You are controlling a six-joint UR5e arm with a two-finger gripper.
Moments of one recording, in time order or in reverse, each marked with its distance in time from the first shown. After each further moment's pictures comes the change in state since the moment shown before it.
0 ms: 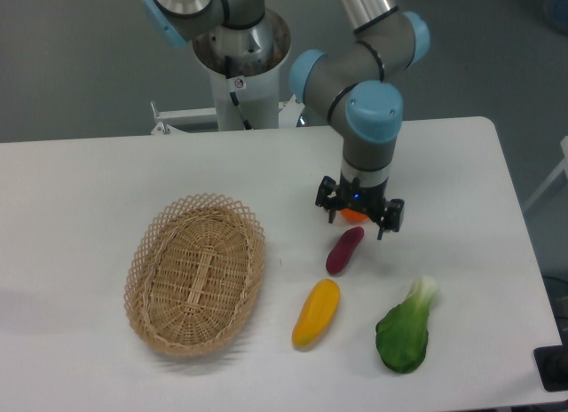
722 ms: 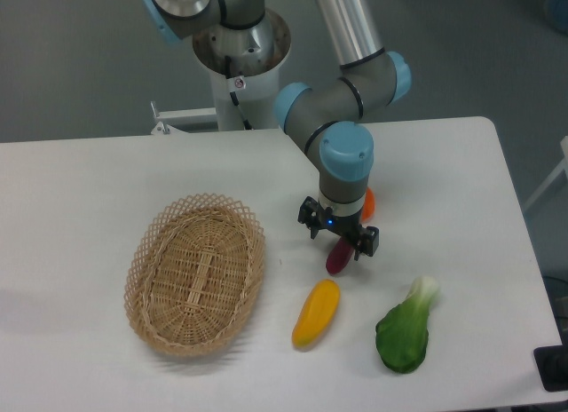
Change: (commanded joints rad) arm -0.038 -0.068 -0.012 0.092 0.026 -0.003
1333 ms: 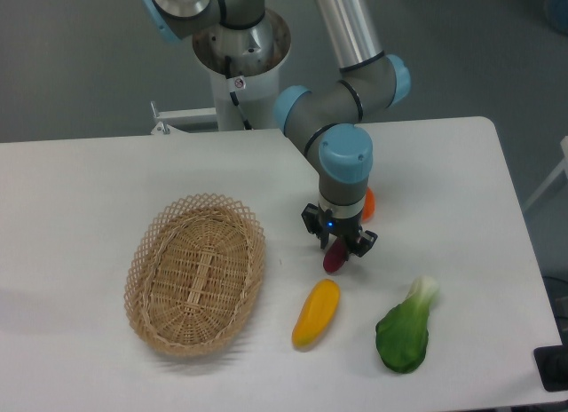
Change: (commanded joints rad) arm 0.000 -0.005 0.012 0.000 0.000 0.005
